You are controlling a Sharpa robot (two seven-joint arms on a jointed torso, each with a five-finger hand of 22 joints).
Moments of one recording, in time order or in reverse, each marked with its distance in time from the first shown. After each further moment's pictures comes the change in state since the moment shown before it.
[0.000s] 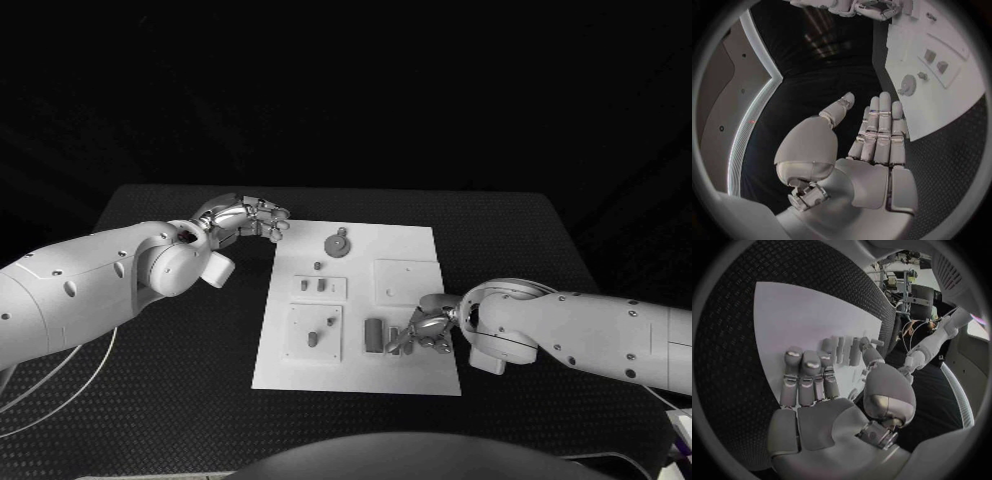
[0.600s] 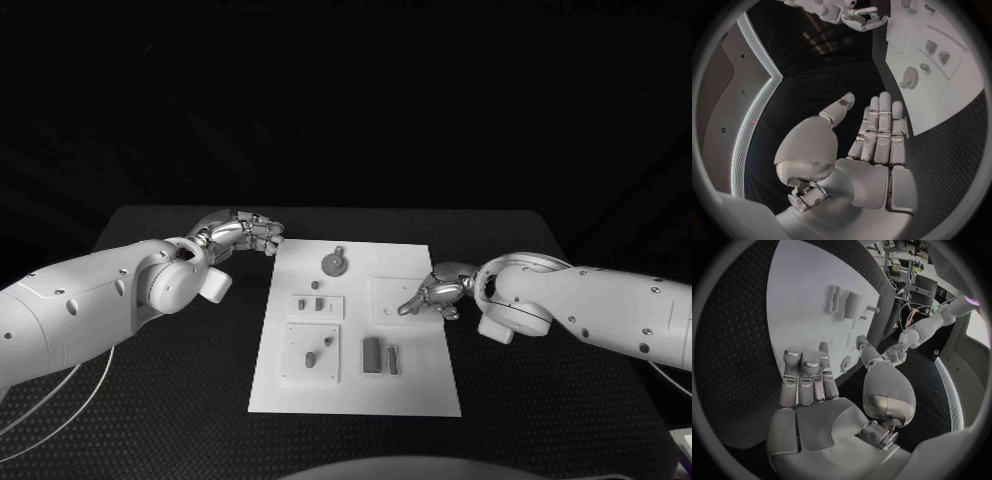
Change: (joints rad) left arm 0.000 0.021 0.000 -0.045 0.011 -0.026 0.024; left_hand 0.000 0.000 0.003 -0.003 0.000 0.000 0.000 0.006 0.000 0.011 -0.004 0.000 0.004 0.007 -0.005 -0.004 0.009 0.000 0.000 0.000 -0.004 0.004; right arm 0.098 -0.033 0.047 -0.082 0.028 -0.037 0.096; right_hand 0.030 0.013 0.033 -0.015 0.000 -0.074 0.061 -0.008 -0.009 -0.013 0.005 0.005 0.001 -0.008 0.001 0.000 0.003 -0.011 -0.004 0.000 -0.008 -0.001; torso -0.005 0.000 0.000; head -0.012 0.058
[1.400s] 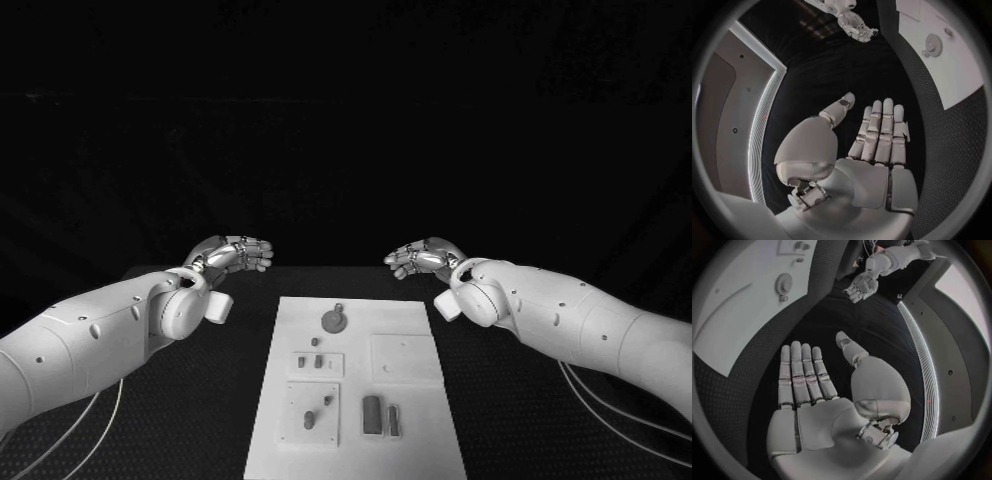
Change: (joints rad) left arm 0.026 0.123 0.001 -0.211 0.110 -0.059 0.074; left_hand -0.015 -0.015 -0.027 -0.015 0.000 -0.028 -0.035 -0.014 -0.023 -0.132 0.030 -0.063 -0.052 -0.213 0.088 -0.186 -0.043 -0.001 -0.113 0.083 -0.124 -0.022; right arm -0.035 0.304 0.174 -0.561 0.485 -0.073 0.487; right_hand 0.268 0.121 0.048 -0.003 0.000 -0.156 0.042 -0.024 -0.008 -0.265 0.123 -0.687 -0.680 -0.477 0.226 -0.715 -0.447 -0.072 -0.499 0.199 -0.614 -0.316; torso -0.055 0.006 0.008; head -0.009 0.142
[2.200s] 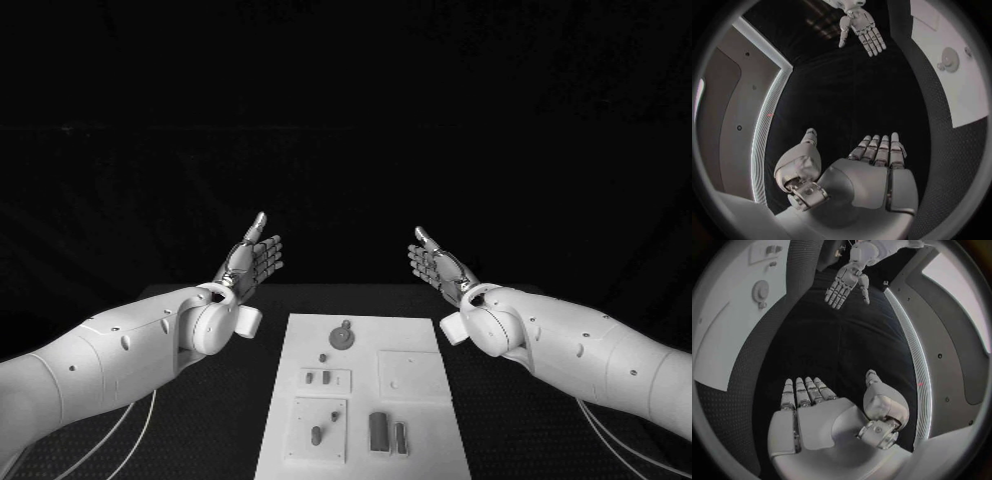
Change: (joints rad) left arm -0.043 -0.023 0.026 0.111 0.042 -0.056 0.033; left_hand -0.863 0.055 -0.447 0.244 -0.043 -0.646 -0.140 -0.293 -0.373 -0.918 -0.126 -0.057 -0.069 -0.733 -0.122 -0.271 -0.455 -0.014 -0.568 -0.033 -0.332 -0.830; right arm -0.040 -0.024 0.012 0.105 0.088 -0.054 0.060; right_hand -0.833 0.064 -0.410 0.249 -0.039 -0.697 -0.116 -0.188 -0.471 -0.694 -0.106 -0.313 -0.549 -0.669 -0.102 -0.383 -0.632 -0.140 -0.493 -0.130 -0.411 -0.795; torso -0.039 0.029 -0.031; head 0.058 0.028
